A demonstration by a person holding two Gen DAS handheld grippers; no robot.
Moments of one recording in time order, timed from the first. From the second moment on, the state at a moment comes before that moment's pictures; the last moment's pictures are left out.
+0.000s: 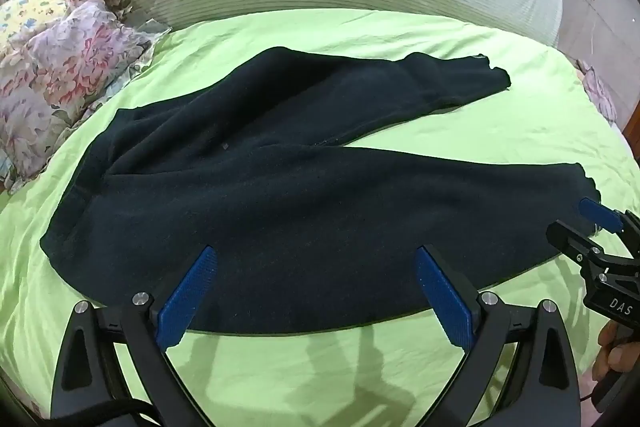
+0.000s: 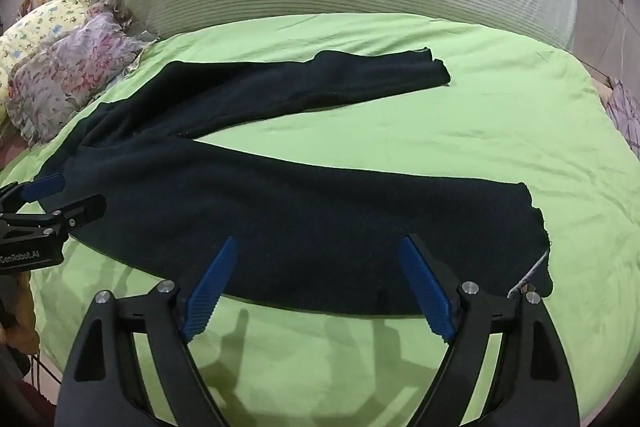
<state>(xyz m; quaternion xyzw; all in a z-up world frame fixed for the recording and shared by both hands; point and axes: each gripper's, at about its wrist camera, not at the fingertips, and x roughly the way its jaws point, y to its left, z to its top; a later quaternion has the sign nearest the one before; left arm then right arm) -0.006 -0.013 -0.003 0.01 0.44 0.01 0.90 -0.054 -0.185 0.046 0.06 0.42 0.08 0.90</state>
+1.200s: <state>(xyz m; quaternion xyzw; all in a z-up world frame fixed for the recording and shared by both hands) 0.000 0.006 0.004 0.00 0.44 0.00 0.90 -0.045 -0.193 0.050 0.07 0.41 0.08 0.91</state>
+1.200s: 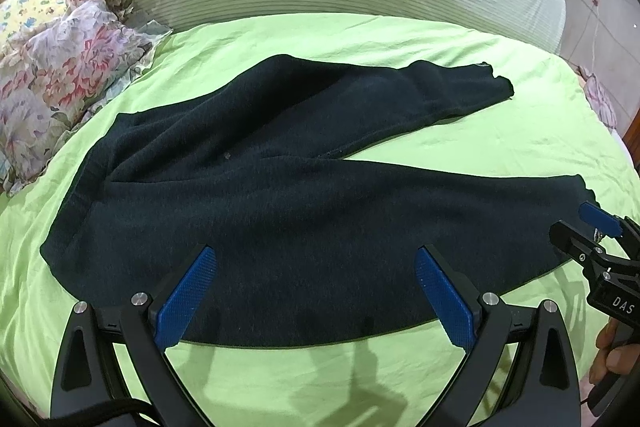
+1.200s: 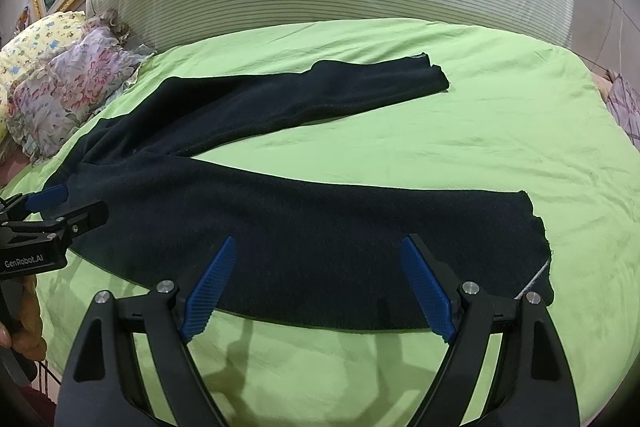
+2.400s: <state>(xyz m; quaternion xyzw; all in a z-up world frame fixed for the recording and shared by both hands) 0.007 0.005 0.000 0.00 0.45 -0.01 0.89 -0.047 -0.191 0.048 0.08 0.42 0.08 0.90</state>
